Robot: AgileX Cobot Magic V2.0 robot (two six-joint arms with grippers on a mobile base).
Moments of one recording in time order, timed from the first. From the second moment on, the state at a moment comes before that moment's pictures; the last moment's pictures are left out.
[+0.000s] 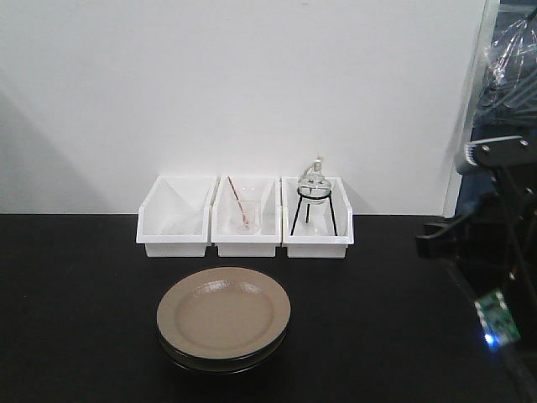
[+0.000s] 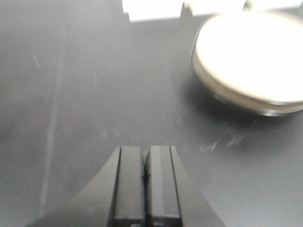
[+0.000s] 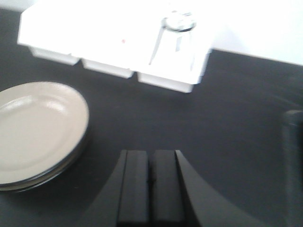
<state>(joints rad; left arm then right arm) 0.09 0.93 -0.57 -0.80 0.30 0.93 0.06 1.37 -1.12 0.60 0.36 -0.70</state>
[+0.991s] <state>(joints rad) 0.09 0.58 -0.39 -0.82 0.32 0.93 0.06 0.96 -0.58 0.74 -0.01 -0.81</state>
